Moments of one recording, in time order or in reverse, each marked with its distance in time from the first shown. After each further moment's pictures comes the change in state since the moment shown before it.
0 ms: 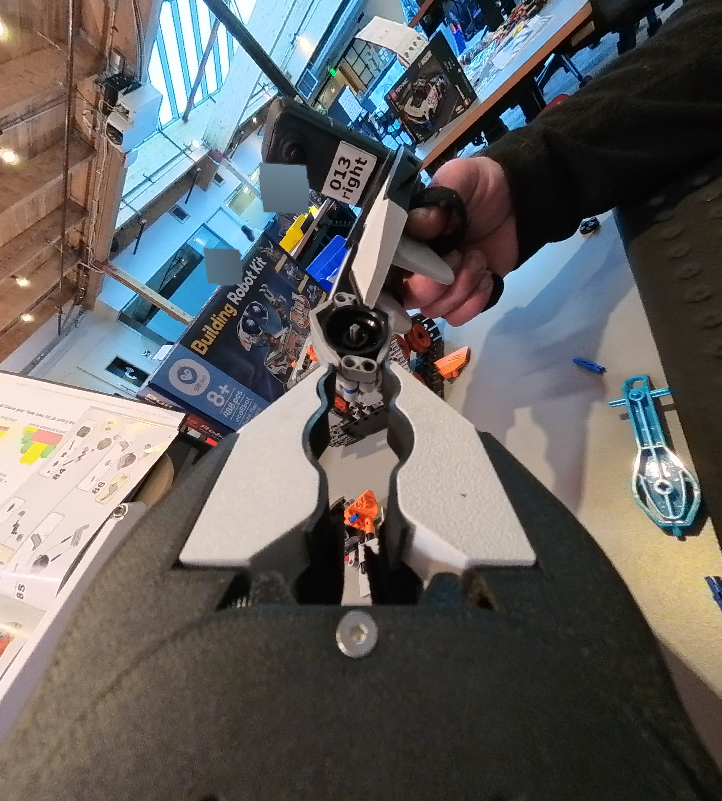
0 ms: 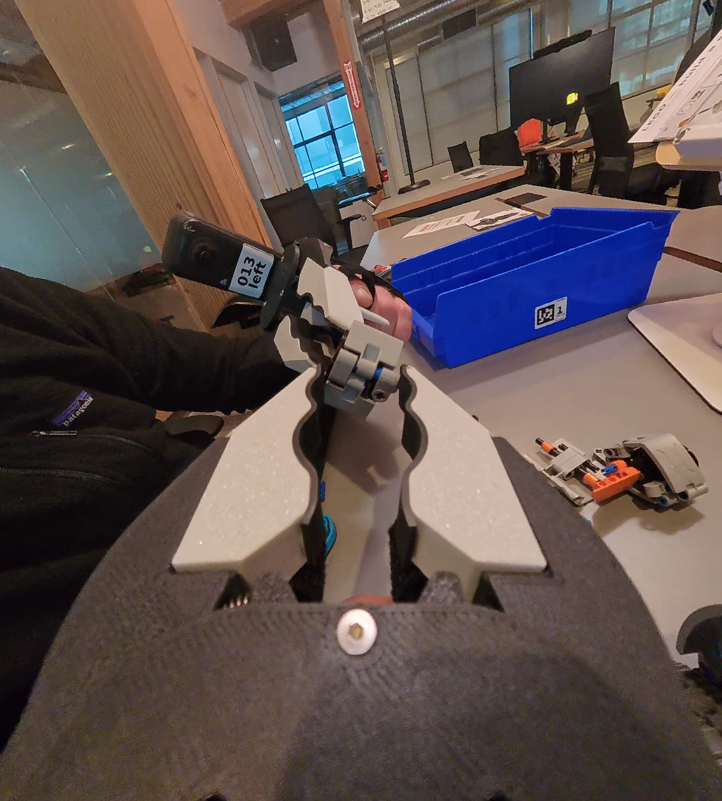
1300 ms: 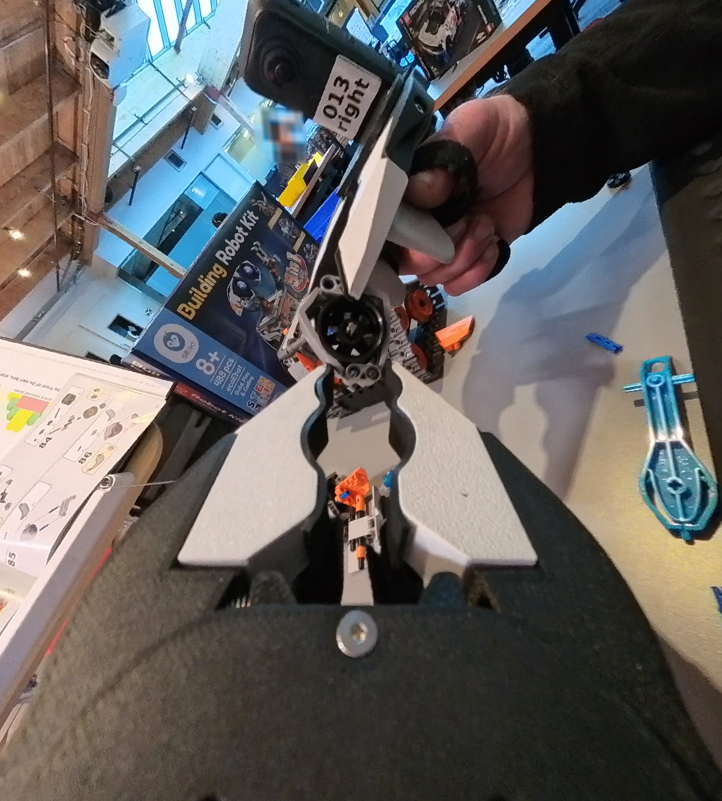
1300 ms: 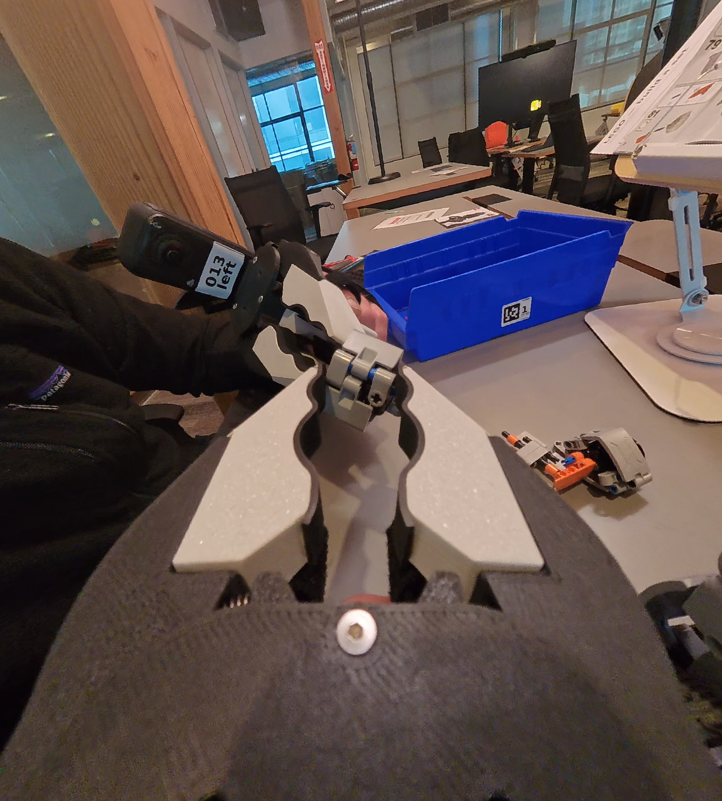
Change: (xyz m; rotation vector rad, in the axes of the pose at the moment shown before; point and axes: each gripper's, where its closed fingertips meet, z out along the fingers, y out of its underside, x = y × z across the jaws) left arm 0.008 0.018 0.012 -0.110 -0.021 -0.009; right arm 0.009 0.004 -0.001 -0.026 0.079 -0.074
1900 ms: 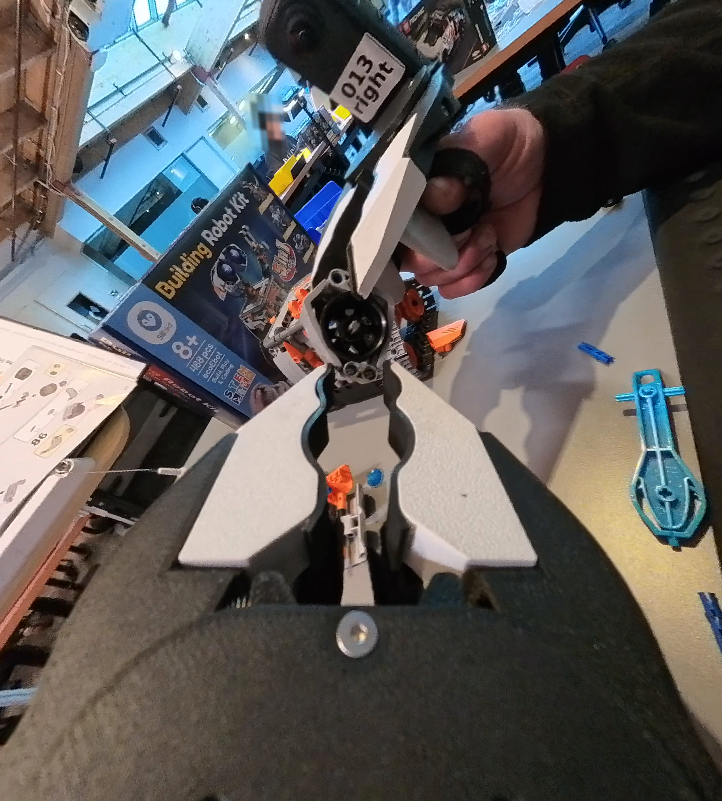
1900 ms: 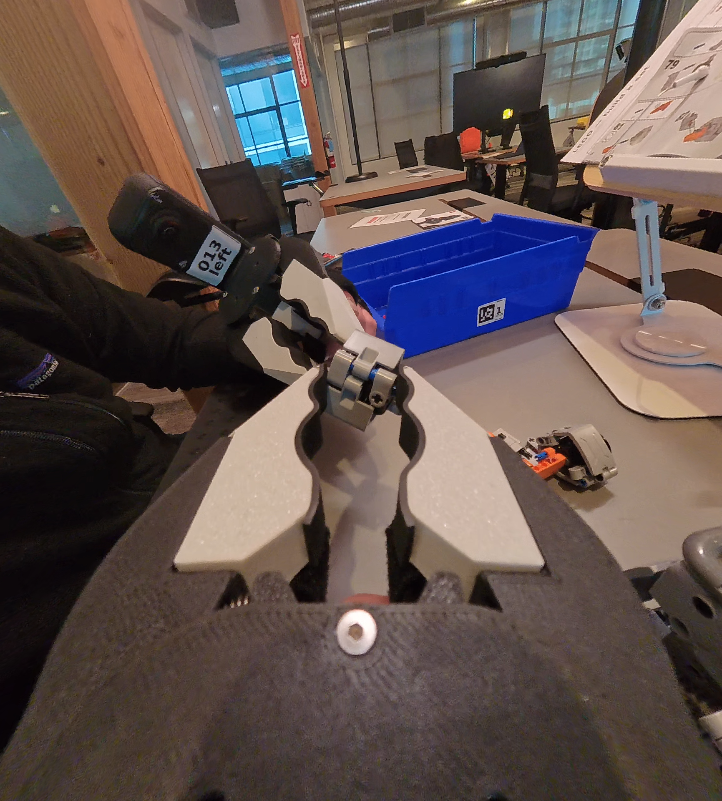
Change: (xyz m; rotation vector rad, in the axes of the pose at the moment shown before) left arm -0.002 0.008 0.004 0.007 0.035 -0.102; right arm 0.008 0.002 0.000 0.000 0.056 -0.041
